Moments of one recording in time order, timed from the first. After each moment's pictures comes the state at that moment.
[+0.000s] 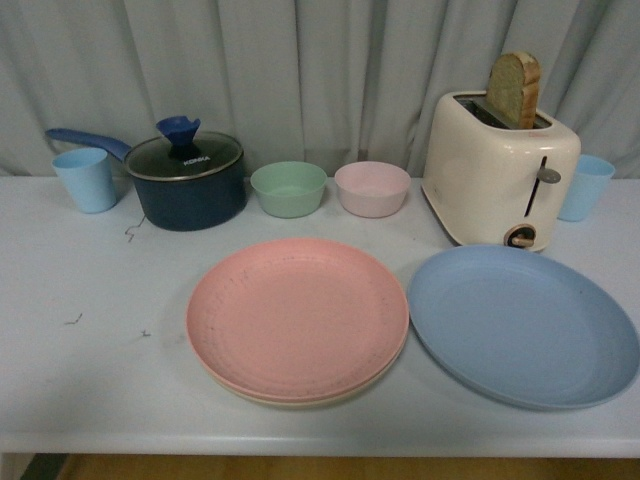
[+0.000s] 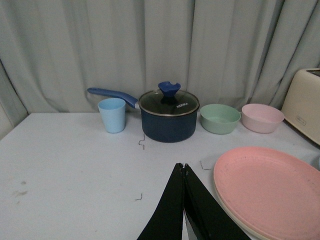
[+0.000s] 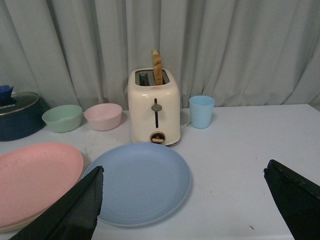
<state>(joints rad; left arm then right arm) 0.00 0.50 0.01 0.50 0.00 0.00 0.00 0.00 0.01 0.00 0.00 0.00</state>
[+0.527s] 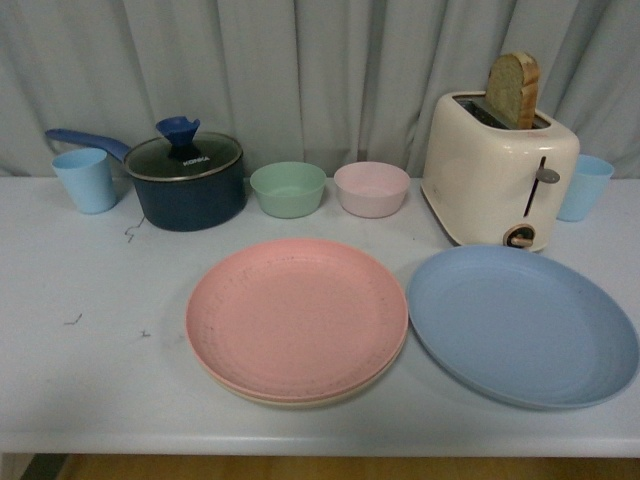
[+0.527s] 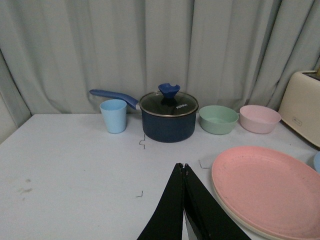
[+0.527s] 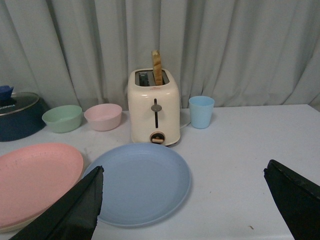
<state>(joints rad) 0.00 0.27 0.01 0.27 0.00 0.00 0.00 0.00 0.01 0.00 0.00 0.00</state>
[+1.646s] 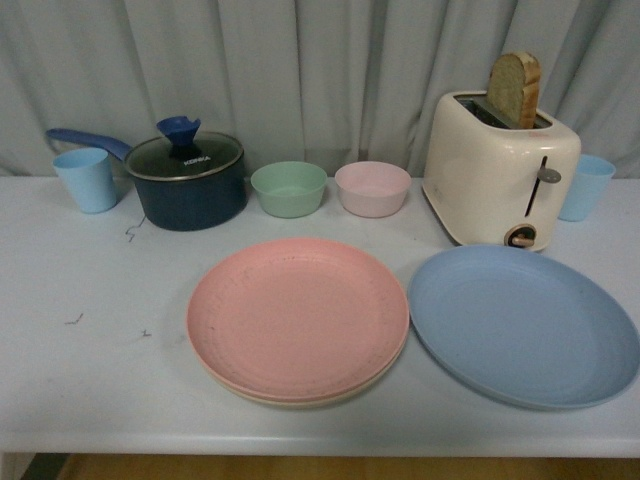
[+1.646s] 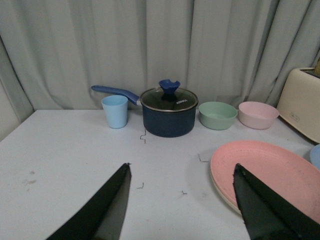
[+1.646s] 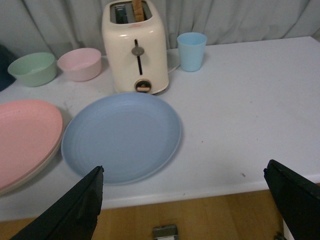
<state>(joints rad) 0.00 0.01 0.01 0.00 0.00 0.00 -0.04 0.40 0.13 -0.02 0.02 0.03</state>
